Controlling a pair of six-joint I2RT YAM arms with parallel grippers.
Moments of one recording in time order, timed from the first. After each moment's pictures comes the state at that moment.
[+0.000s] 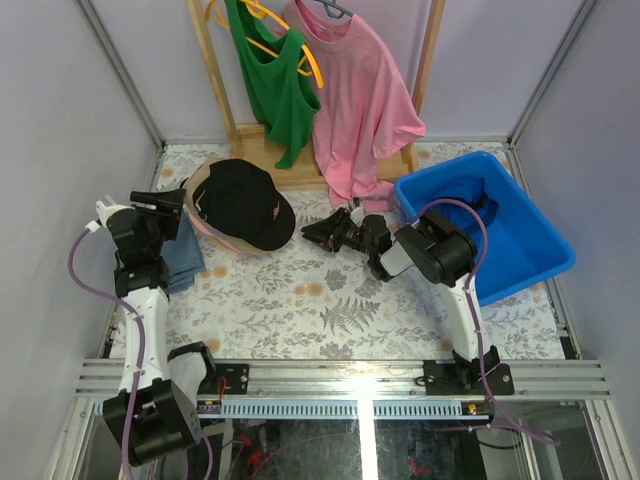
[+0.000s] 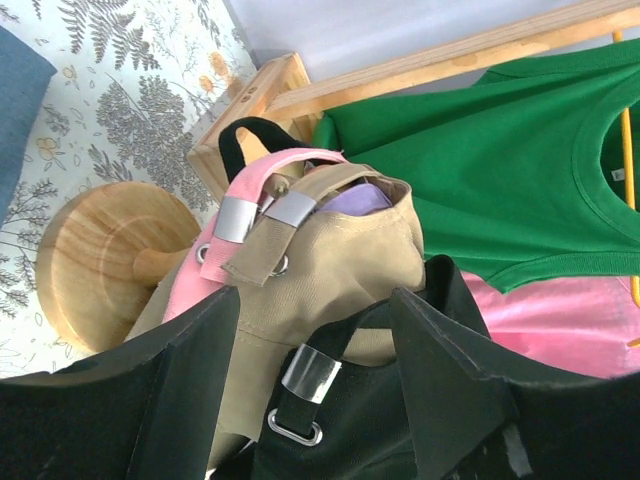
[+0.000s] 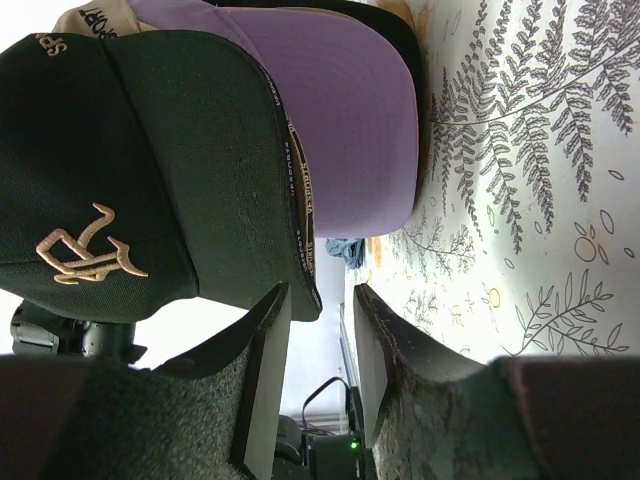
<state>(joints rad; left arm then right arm) 0.35 0.90 0.68 -0.02 0.19 -1.09 0.59 2.26 0.93 1.27 -0.47 1.49</state>
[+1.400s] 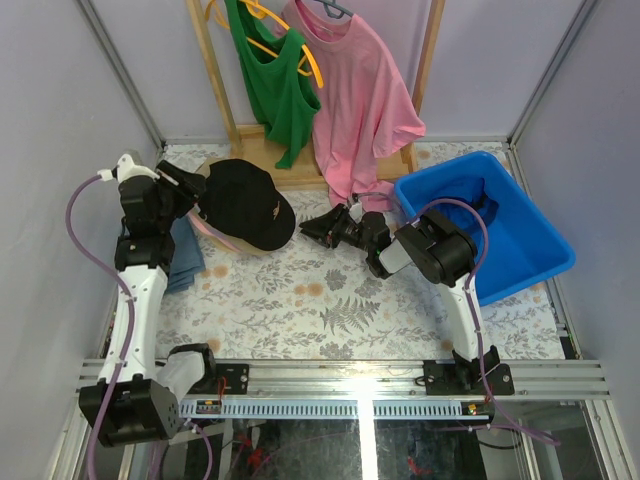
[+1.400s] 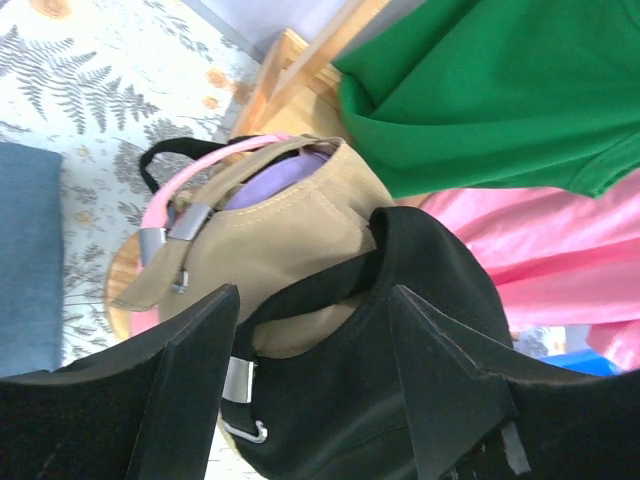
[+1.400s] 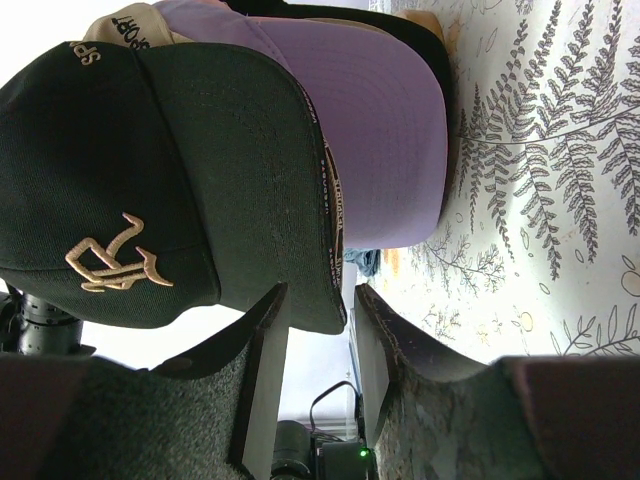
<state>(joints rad) 0.14 1.00 0.95 -0.21 0.09 -0.69 0.59 2.26 0.96 1.27 -0.47 1.50</state>
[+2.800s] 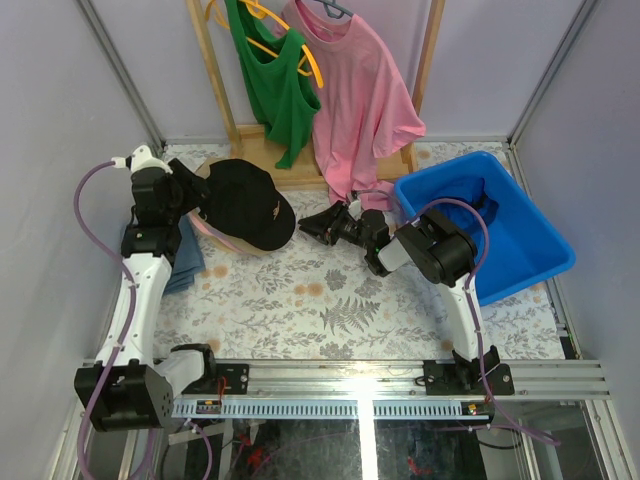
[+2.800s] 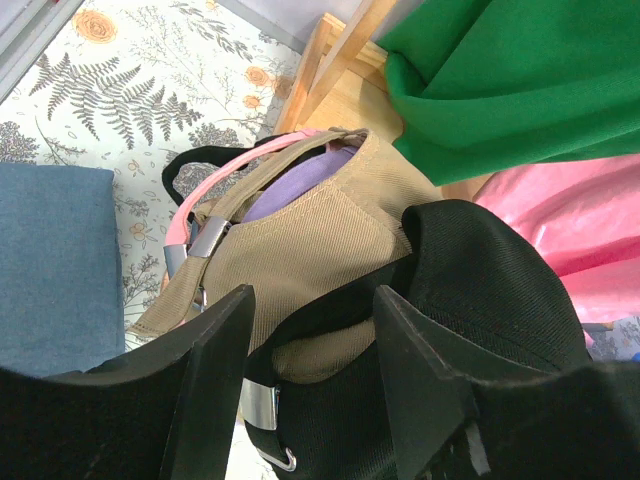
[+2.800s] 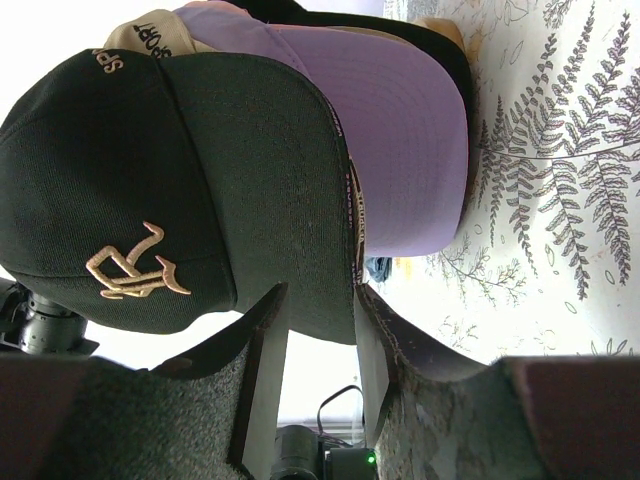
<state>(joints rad) 0.08 1.08 1.00 -0.26 -0.03 -0.51 0.59 2.26 0.98 1.28 -0.47 1.51</state>
